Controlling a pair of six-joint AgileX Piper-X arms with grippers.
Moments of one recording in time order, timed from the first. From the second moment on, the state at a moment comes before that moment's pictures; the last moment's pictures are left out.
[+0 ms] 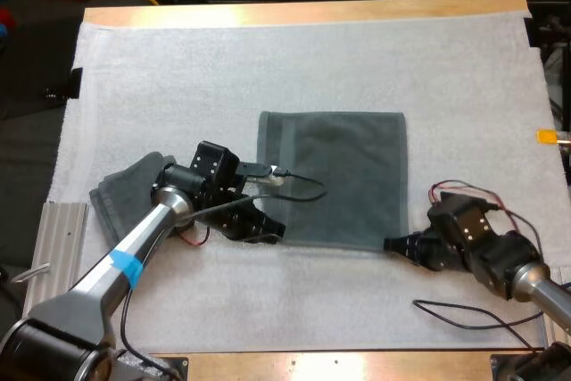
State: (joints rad) left arm -0.33 1.47 -0.82 0.89 0.57 -1.82; right arm 0.55 1.14 -0.51 0.57 -0.14 -1.24
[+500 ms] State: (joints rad) left arm -0.56 1.37 -0.82 1.02 0.45 -1.82; right arm 0.55 1.00 -0.57 0.89 -0.14 -1.32
